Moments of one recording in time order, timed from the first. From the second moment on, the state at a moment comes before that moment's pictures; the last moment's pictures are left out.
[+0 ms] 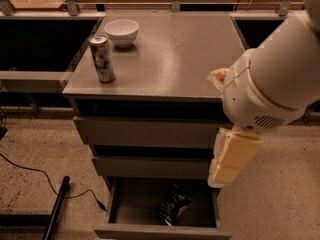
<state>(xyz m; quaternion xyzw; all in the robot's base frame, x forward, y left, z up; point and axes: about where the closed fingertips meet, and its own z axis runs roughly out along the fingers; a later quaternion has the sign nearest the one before) 0.380 -0.095 0.945 -0.66 0.72 -0.01 0.22</state>
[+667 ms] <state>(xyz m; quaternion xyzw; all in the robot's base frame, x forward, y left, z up) 0.391 -0.106 0.924 -0.69 0.69 -0.05 0.20</state>
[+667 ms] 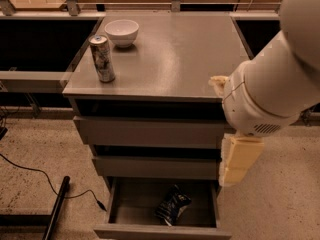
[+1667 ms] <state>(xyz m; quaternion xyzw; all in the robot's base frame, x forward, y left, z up) 0.439 -0.217 0.799 -0.75 0.63 -0.09 0.19</state>
